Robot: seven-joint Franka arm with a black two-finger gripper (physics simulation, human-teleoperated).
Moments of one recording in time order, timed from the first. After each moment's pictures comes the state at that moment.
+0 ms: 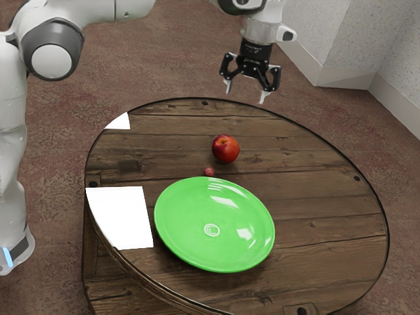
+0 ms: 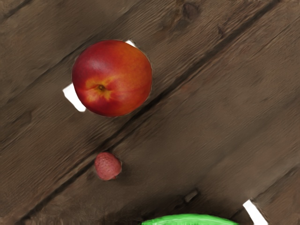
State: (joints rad) arm -0.15 0.12 0.25 -1.33 -0.14 1.47 -0.85
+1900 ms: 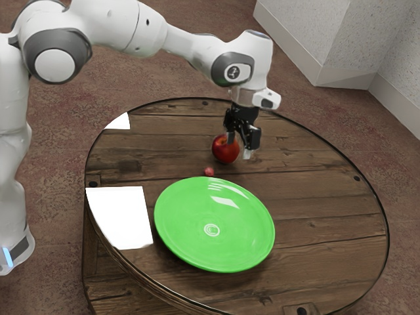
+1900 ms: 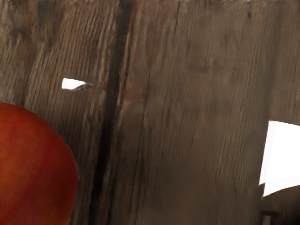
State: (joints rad) arm -0.26 0.14 0.38 -1.76 -0.23 1.94 0.00
